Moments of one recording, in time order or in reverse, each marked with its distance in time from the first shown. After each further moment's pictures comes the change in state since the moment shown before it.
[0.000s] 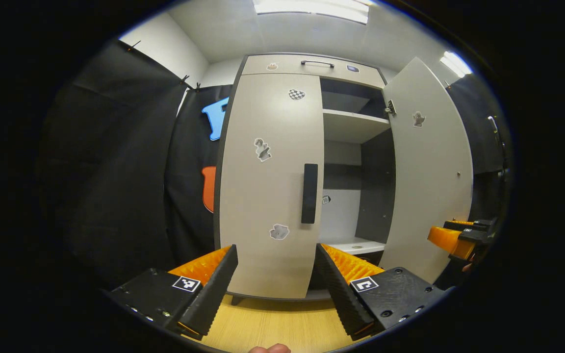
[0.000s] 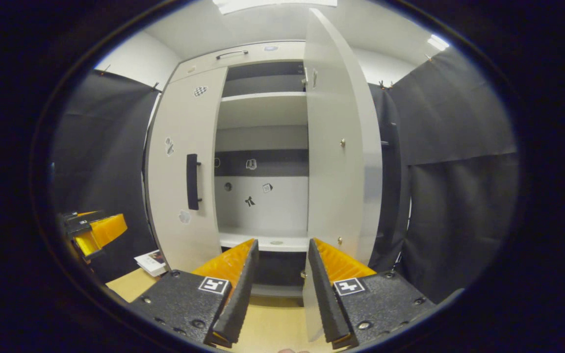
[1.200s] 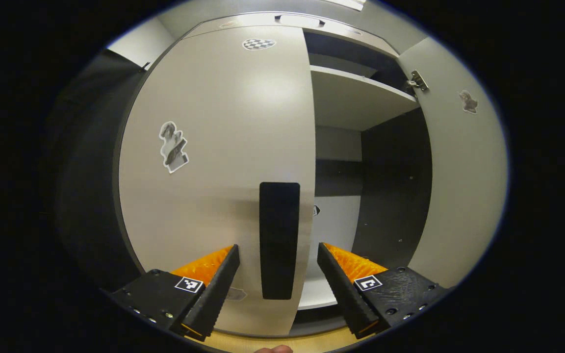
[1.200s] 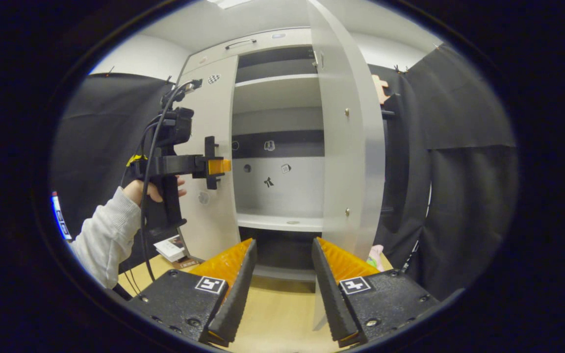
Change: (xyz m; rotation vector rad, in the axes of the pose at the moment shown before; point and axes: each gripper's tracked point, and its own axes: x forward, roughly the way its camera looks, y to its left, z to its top) left arm 0.214 -0.049 0.027 0.012 0.080 -0.089; right arm -0.016 0.002 -0.024 0.009 0.111 0.136
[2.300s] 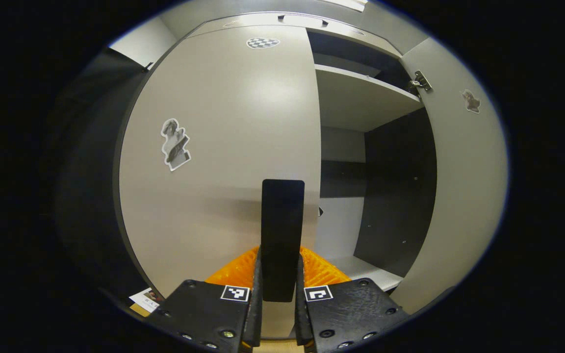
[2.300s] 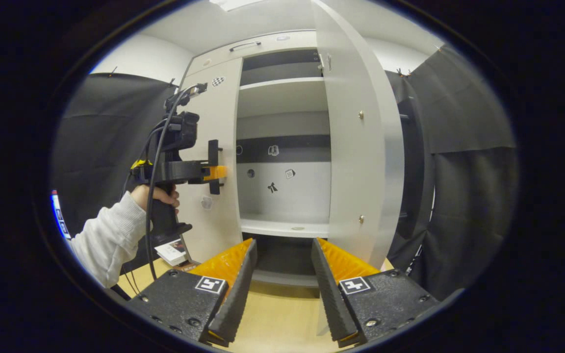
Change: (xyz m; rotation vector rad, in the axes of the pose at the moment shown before) left arm 0.003 0.001 0.001 0.056 -0.024 0.027; right arm 0.009 0.011 0.005 -0.004 -0.032 0.013
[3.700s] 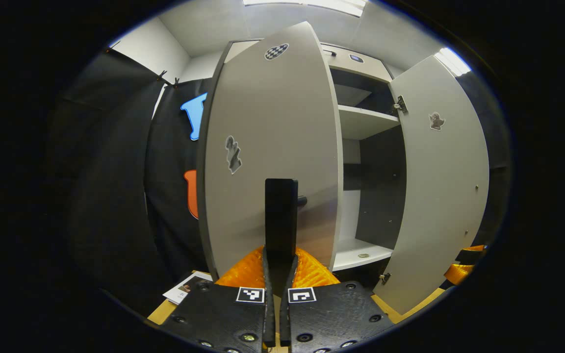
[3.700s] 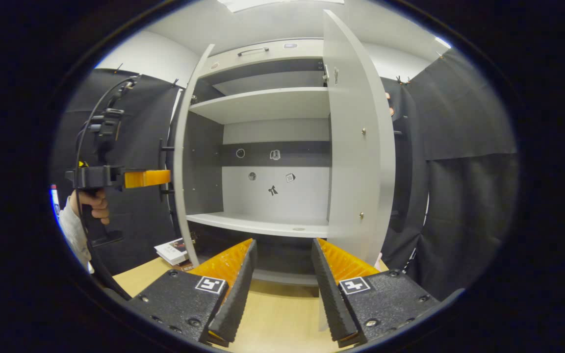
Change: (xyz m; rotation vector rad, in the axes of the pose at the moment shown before) left arm -0.103 0.052 0.000 -0.007 -0.010 0.005; right arm -0.024 0.017 -0.001 -0.022 -0.026 -0.027
